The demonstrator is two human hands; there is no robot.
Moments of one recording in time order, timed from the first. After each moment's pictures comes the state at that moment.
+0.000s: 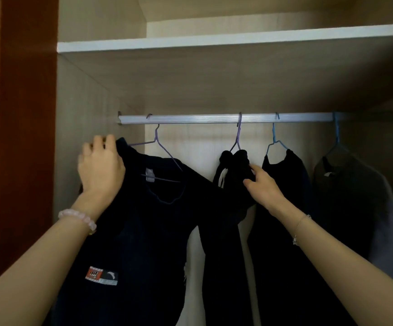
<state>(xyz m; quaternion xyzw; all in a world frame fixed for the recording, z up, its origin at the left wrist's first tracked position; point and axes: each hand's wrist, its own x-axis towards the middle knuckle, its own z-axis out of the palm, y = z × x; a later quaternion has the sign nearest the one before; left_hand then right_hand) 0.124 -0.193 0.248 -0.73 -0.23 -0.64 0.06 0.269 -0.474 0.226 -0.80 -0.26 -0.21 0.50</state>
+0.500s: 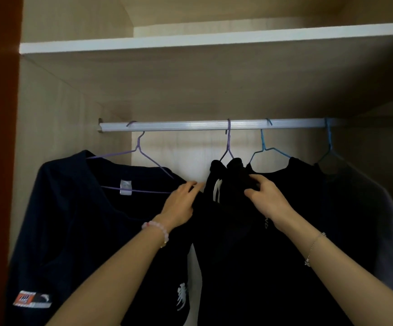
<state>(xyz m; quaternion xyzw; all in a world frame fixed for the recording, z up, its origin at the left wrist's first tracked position) 0.309 -0.266 0.204 -0.92 0.08 -0.38 0.03 0.285 -0.501 0.234 -0.79 -0.25 -0.20 0.53</state>
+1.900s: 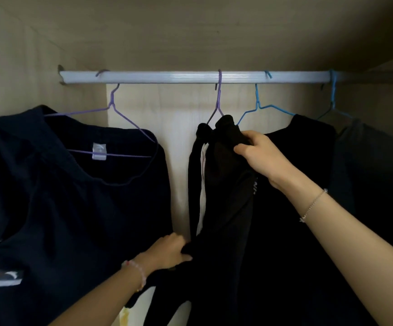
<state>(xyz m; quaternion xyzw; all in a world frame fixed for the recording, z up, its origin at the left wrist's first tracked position) 0.315 -0.264 0.038 -0.99 0.08 -0.05 -0.09 0.292 -0.498 0.233 -0.78 -0.29 -0.19 0.53</state>
